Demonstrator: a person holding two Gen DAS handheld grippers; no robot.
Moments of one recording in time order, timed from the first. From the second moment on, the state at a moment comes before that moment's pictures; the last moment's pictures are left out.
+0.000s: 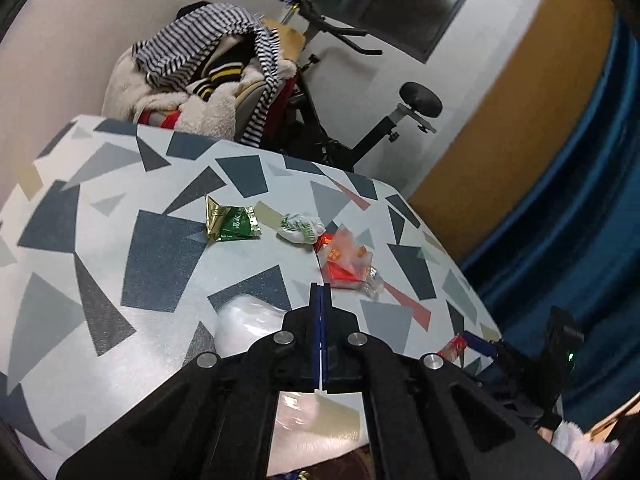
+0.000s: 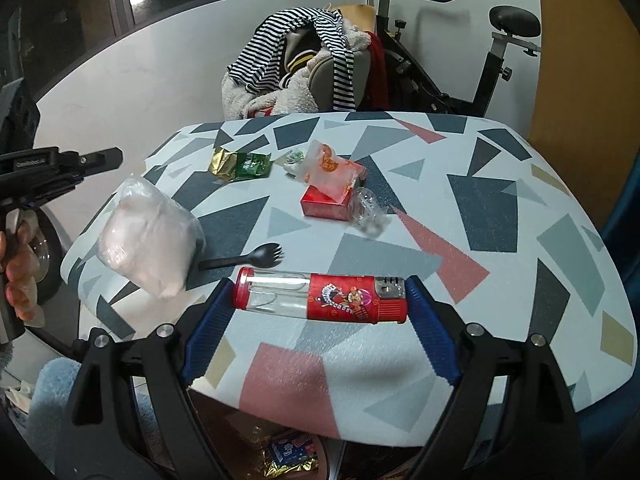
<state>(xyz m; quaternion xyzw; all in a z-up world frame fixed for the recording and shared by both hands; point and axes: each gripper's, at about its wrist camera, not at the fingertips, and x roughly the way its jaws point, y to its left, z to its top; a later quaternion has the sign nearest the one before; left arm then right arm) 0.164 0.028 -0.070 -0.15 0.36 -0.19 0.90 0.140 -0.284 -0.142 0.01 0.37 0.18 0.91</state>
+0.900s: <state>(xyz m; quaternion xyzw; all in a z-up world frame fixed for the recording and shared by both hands) 0.151 0.146 -0.197 -0.33 0.42 -0.07 0.85 0.139 -0.270 -0.160 0.00 0.40 0.19 0.90</state>
